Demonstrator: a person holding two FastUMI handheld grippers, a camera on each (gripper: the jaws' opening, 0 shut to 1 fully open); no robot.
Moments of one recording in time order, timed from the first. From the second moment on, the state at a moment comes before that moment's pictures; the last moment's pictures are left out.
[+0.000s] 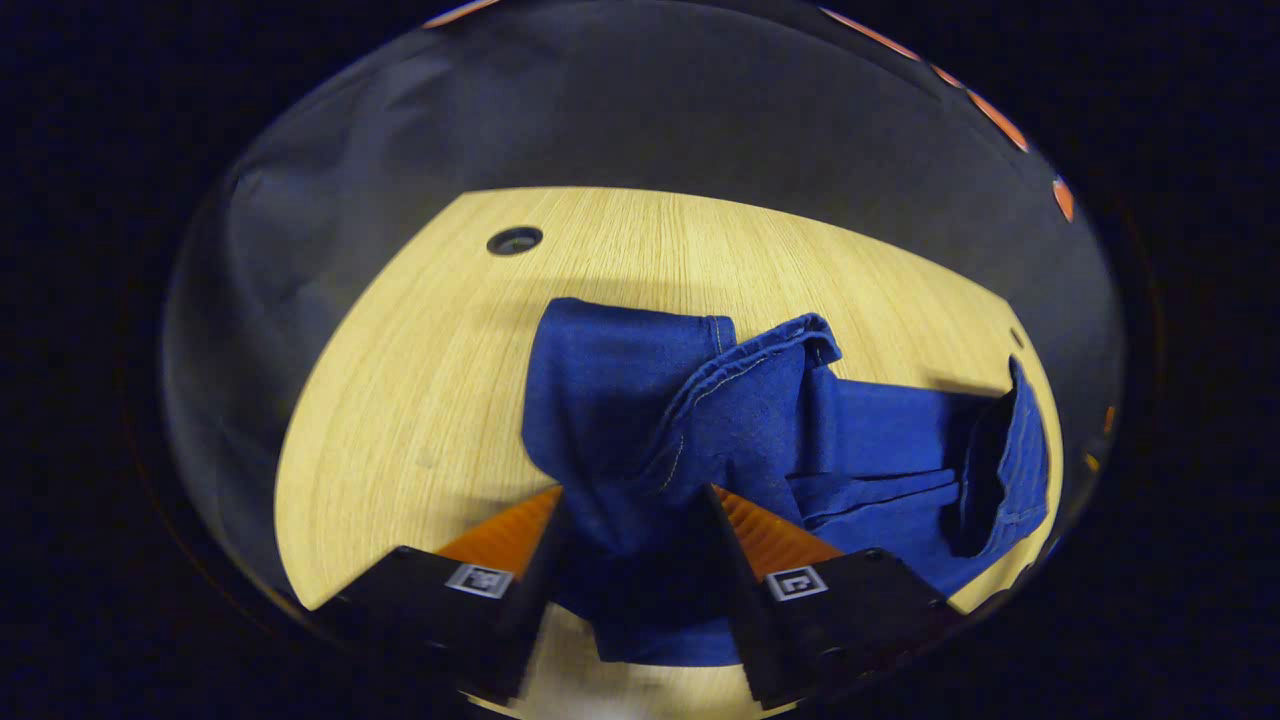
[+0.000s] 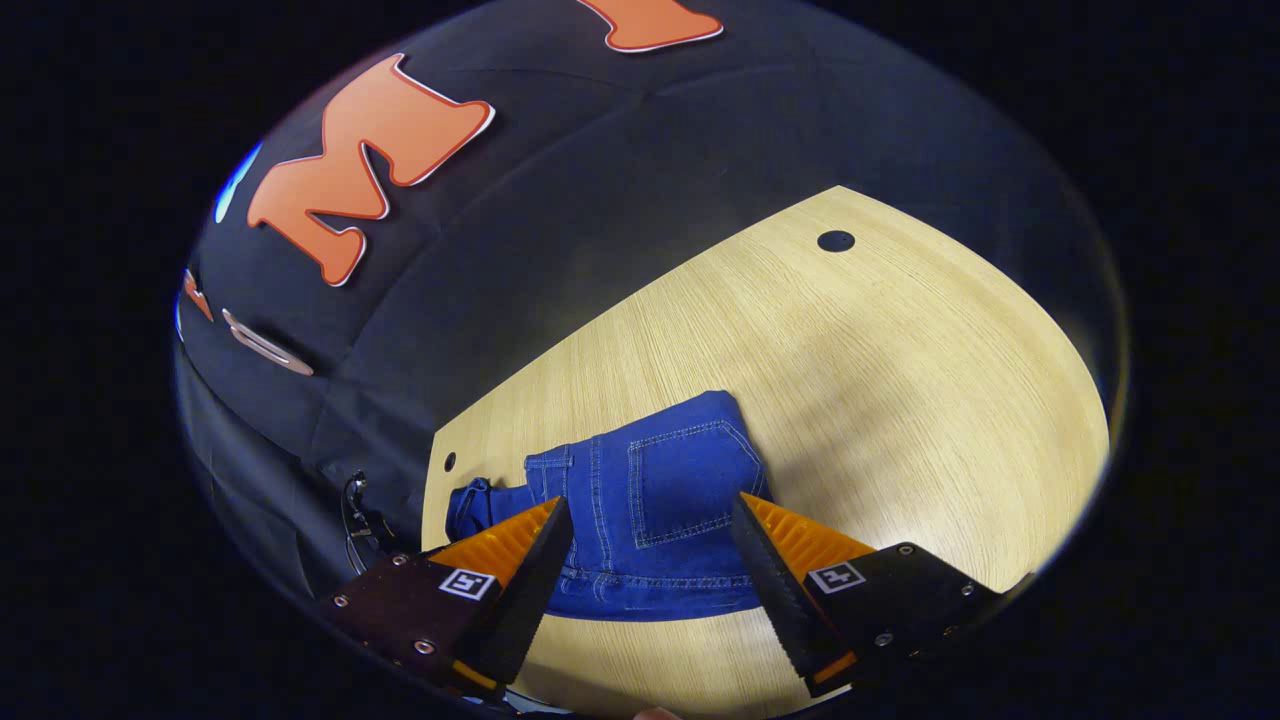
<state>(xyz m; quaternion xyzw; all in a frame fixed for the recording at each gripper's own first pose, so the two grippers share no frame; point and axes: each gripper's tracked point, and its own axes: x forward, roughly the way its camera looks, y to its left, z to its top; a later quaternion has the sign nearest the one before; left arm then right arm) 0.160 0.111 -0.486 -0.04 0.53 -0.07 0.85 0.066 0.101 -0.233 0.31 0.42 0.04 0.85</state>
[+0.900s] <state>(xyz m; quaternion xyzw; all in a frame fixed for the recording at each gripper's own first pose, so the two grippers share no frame) 0.174 0.027 -0.327 -0.20 0.38 -0.10 0.90 0.075 0.097 -0.222 0.30 0.40 0.05 0.87</state>
